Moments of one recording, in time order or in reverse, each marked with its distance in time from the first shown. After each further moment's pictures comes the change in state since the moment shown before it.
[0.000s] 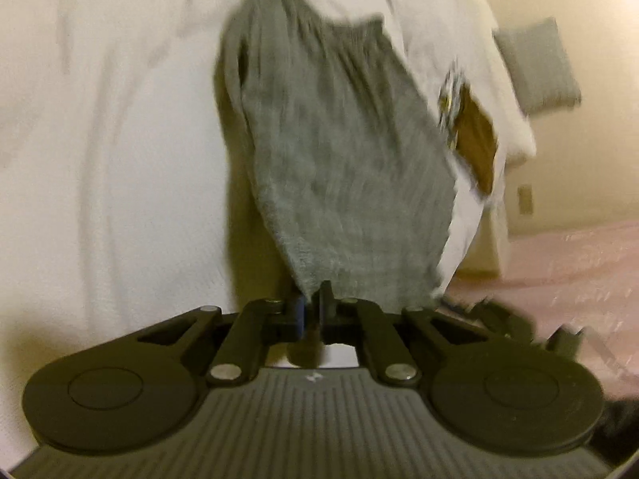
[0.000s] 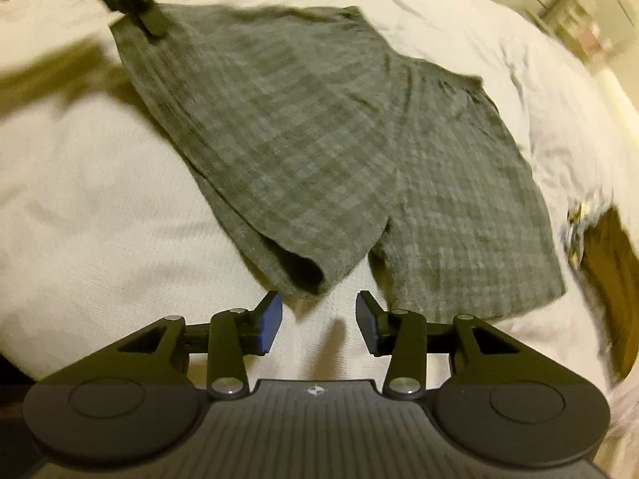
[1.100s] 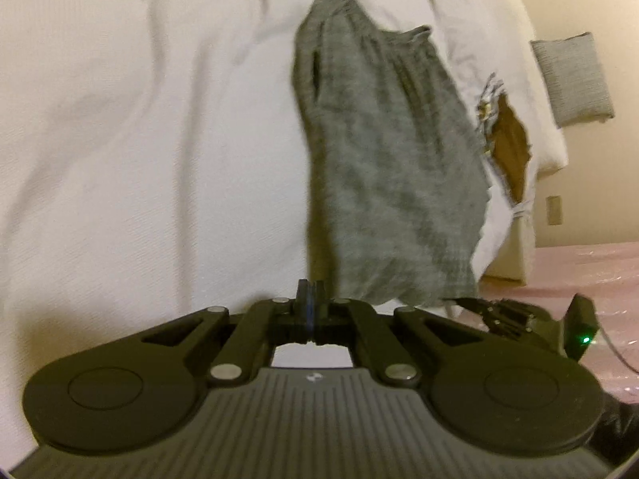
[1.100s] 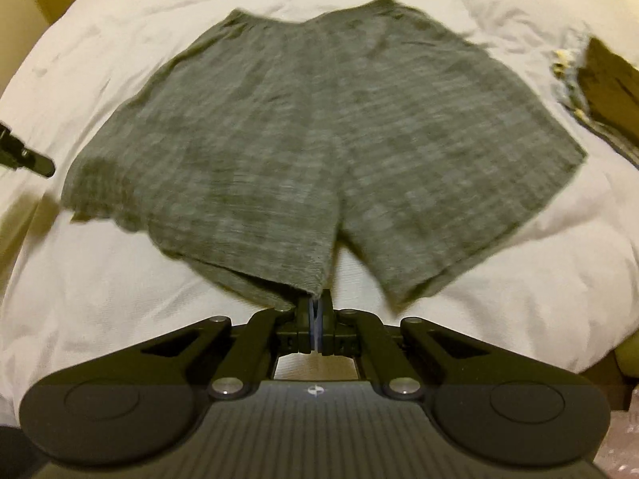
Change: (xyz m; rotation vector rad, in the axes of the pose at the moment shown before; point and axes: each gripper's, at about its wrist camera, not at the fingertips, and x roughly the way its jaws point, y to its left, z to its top) left arm -0.019 0.027 -0.010 -0.024 0.063 0.118; right arm 0.011 -0.056 0.007 0.425 0.075 0.170
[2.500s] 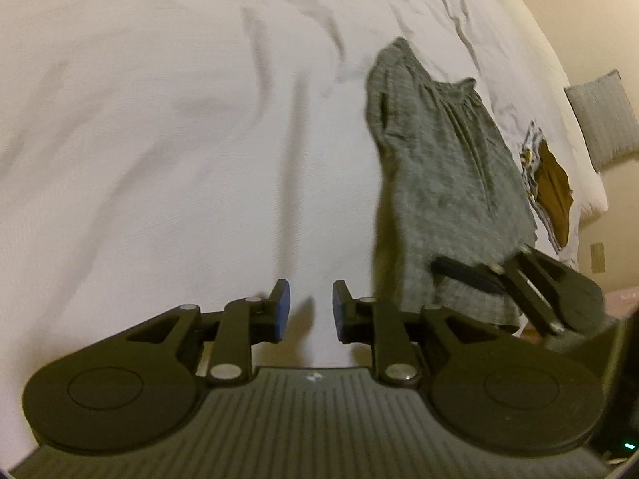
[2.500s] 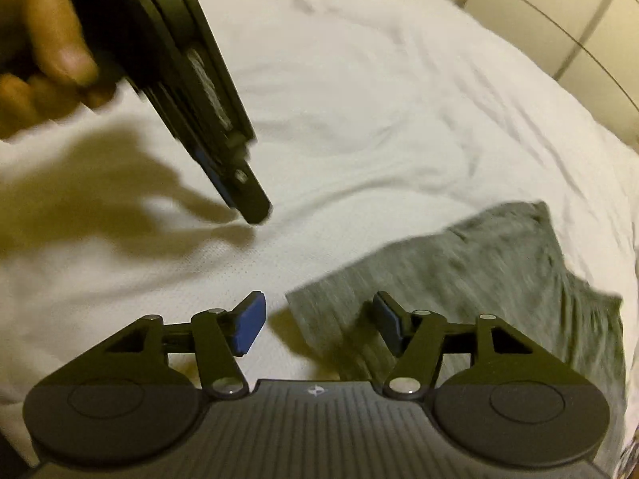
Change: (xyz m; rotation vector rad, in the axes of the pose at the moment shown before) left arm -0.032 0.027 -0.054 -0.050 -0.234 0.158; right arm 0.050 0.252 0.069 -0.793 -0.163 0.039
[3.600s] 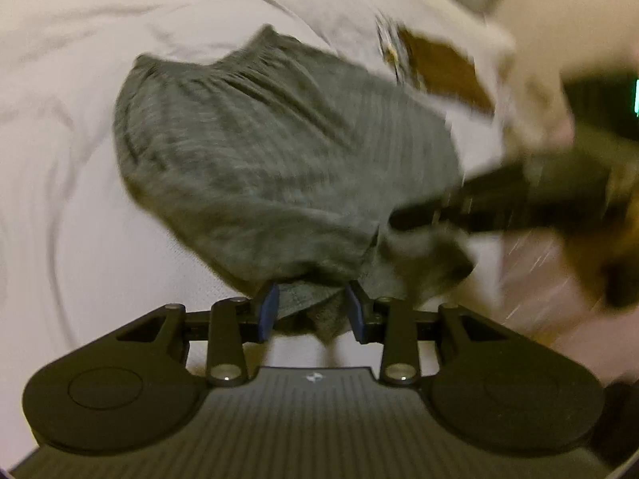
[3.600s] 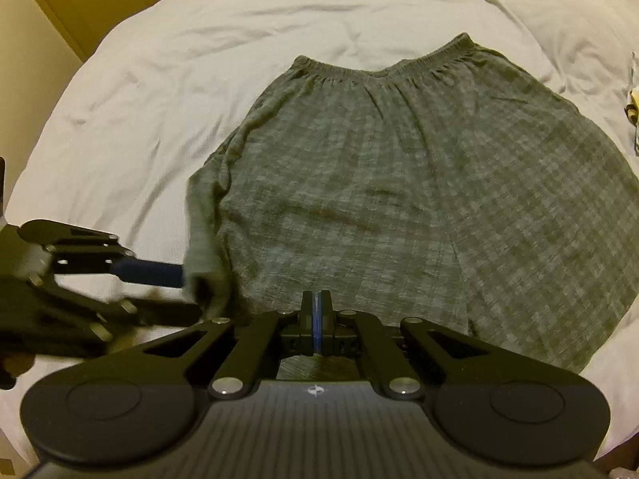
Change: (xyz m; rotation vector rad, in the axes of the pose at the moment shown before) left arm 0.070 -0.166 -0.019 0.752 0.015 -0.037; right arm -0.057 -0.159 -0.131 0.870 0.039 0.066
